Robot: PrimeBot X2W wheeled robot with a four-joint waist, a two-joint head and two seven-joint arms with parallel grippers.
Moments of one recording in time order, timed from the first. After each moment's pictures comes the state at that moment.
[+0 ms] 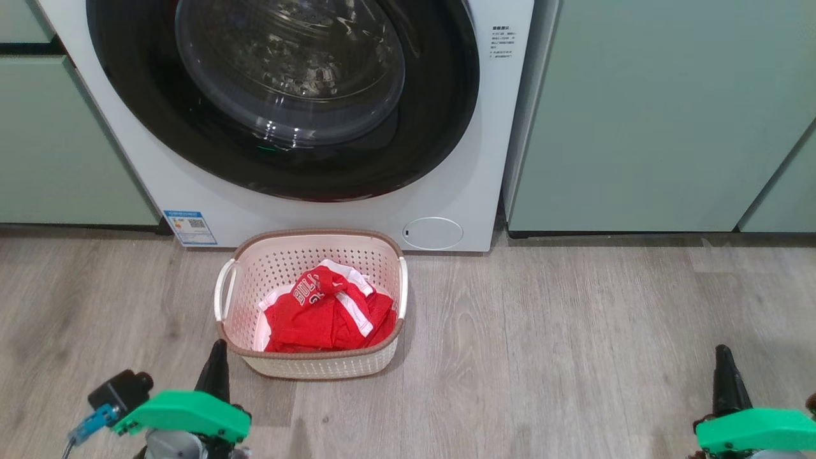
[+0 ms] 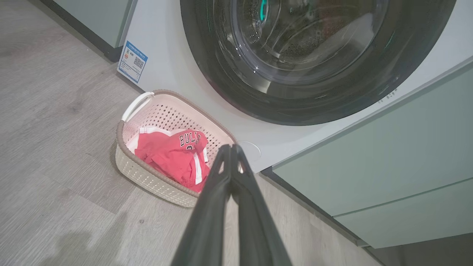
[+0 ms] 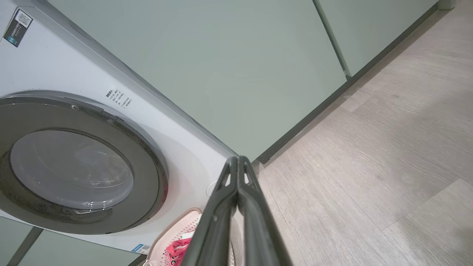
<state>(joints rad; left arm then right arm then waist) -0.08 0.05 0.04 0.55 -0.79 -0.13 -0.11 0.00 -0.05 -0.11 0.39 0.81 0.13 -0.11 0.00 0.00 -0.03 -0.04</state>
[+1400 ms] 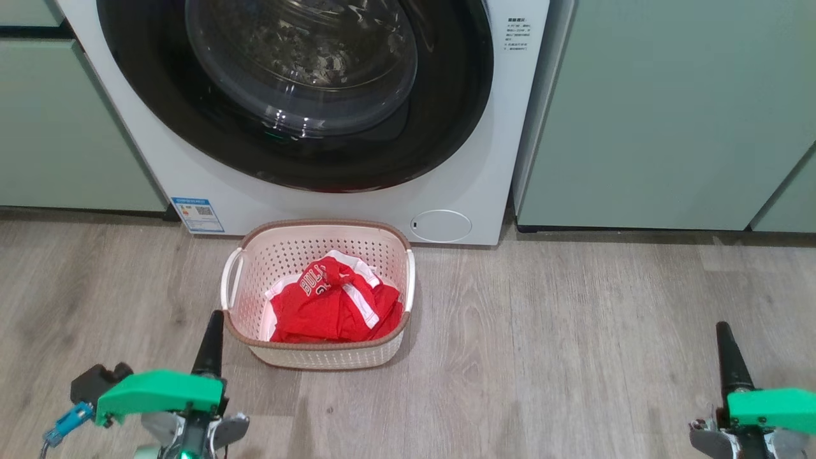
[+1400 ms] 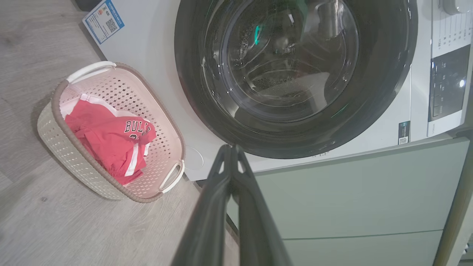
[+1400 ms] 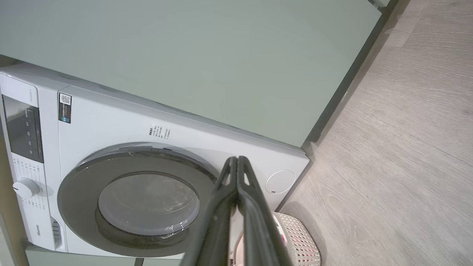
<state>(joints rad) -0.08 0.05 0.06 0.40 -1.25 -0.13 0.01 -0.03 -0.05 -0.12 0.33 1.25 0.13 0.01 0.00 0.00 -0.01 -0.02</state>
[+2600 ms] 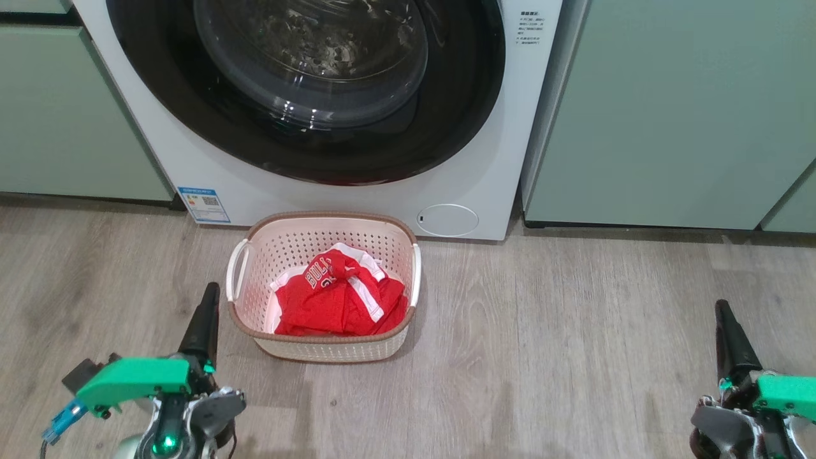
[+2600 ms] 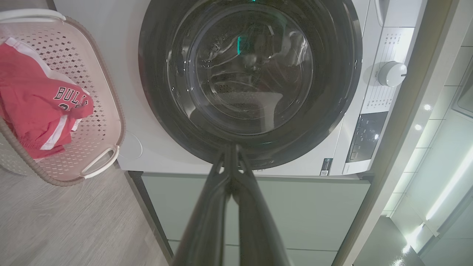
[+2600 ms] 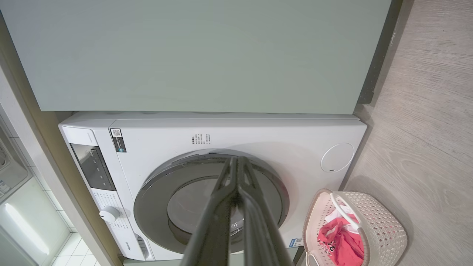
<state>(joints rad) -0.08 0.04 0.08 0.28 -1.60 -0.13 0.11 -0.06 -0.05 -0.13 0.29 1.60 0.13 0.11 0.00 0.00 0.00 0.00</state>
